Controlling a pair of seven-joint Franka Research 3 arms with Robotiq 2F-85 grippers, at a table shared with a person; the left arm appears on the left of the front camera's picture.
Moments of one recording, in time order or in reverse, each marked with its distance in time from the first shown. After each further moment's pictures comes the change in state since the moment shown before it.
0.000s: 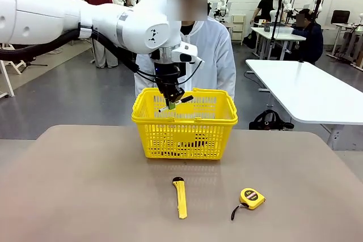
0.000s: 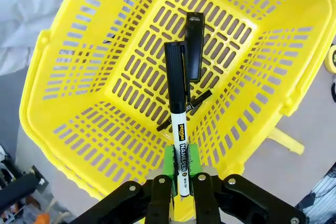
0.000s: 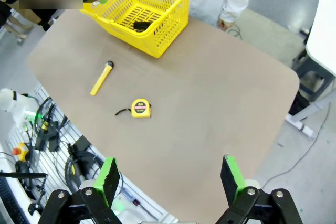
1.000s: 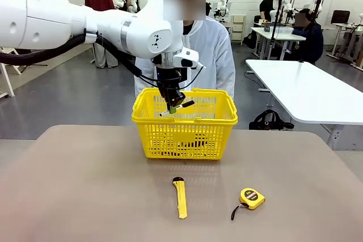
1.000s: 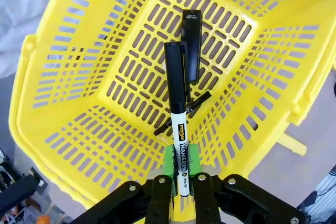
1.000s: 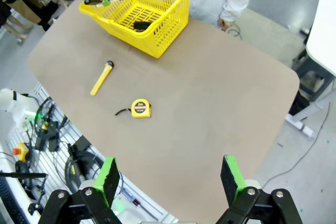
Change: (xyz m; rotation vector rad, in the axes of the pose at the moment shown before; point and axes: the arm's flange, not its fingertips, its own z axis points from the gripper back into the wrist) left arm 0.004 0.002 -0.022 -0.020 0.018 -0.013; right arm 0.000 0.000 0.000 0.000 0.000 0.000
